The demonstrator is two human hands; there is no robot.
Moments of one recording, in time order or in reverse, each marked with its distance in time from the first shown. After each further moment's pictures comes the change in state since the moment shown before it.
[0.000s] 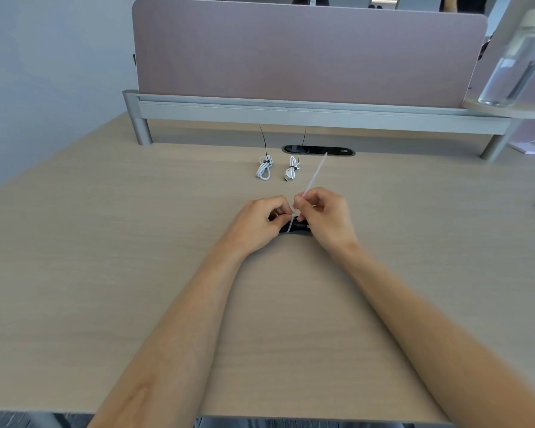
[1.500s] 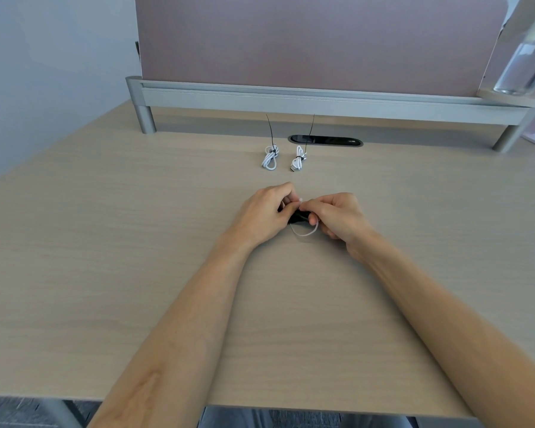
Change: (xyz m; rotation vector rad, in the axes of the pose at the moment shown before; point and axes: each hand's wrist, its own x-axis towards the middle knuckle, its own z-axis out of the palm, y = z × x) left_hand 0.001 -0.001 0.002 0.088 0.025 0.082; right_hand -0.015 -0.025 -0.014 0.003 -0.180 0.326
